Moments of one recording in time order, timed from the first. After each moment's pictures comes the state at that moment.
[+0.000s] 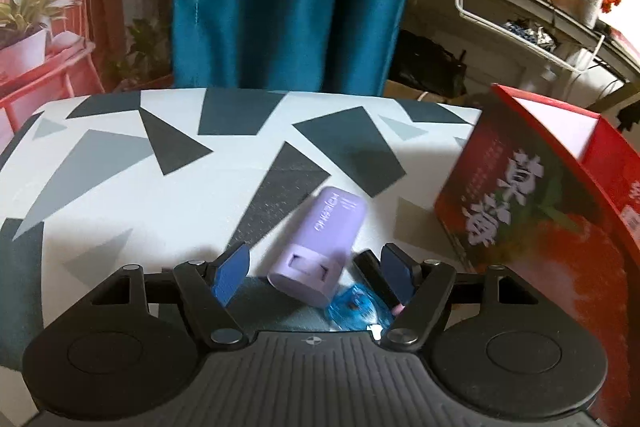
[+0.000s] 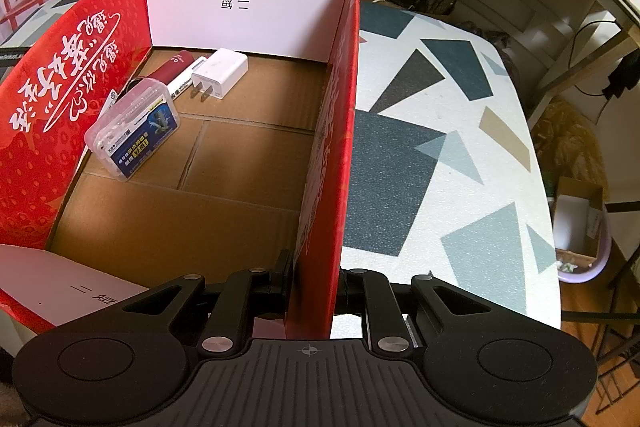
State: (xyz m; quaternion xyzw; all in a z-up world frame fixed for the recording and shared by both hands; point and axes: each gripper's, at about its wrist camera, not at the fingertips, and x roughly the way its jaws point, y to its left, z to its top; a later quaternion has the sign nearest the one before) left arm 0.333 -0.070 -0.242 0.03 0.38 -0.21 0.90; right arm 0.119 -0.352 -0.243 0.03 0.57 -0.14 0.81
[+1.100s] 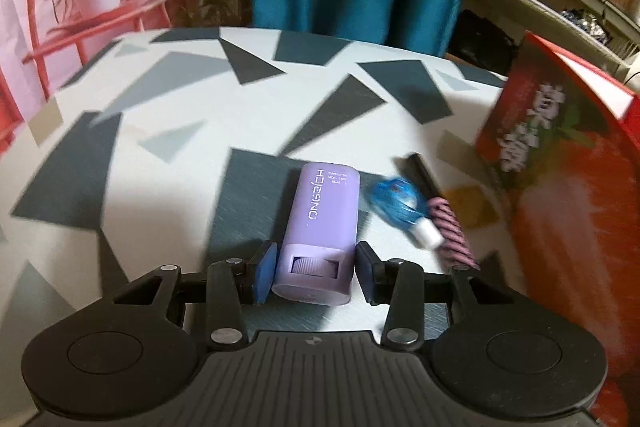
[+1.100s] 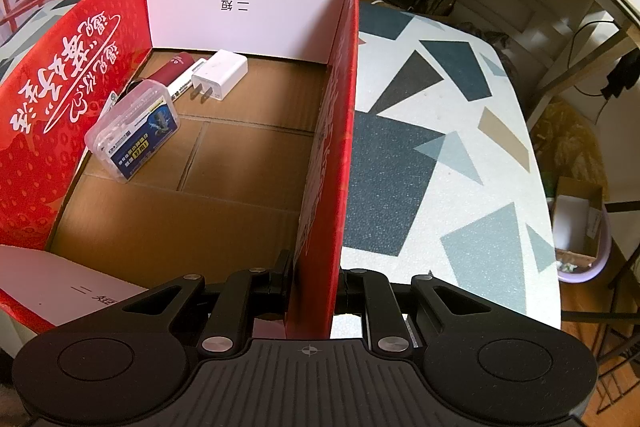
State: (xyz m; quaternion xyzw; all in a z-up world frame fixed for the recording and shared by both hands) left arm 0.270 -0.051 -0.252 0.01 0.43 -0.12 0.90; right arm 0.118 -0.353 -0.243 0.03 0.57 -0.14 0.81
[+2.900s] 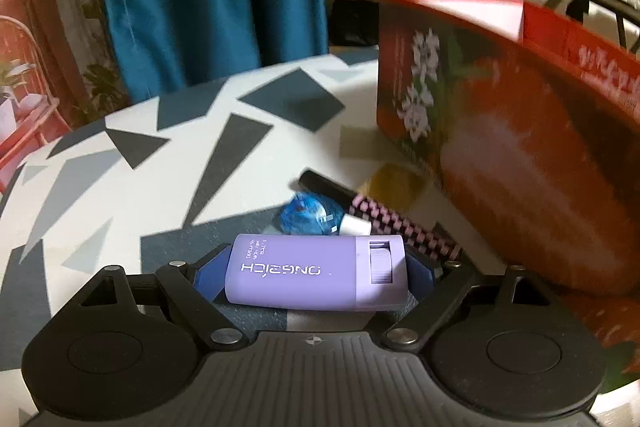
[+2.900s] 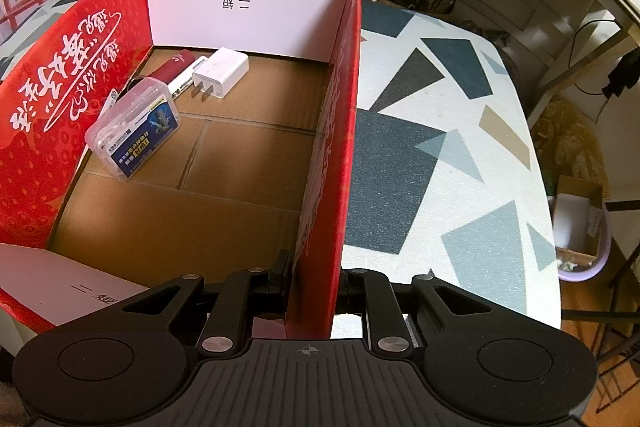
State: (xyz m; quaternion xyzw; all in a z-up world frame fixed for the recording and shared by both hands) left arm 0.264 -0.080 -0.250 0.16 0.35 -0.28 0.88; right arm 0.118 -0.351 -0.243 0.03 0.57 -0.14 0.81
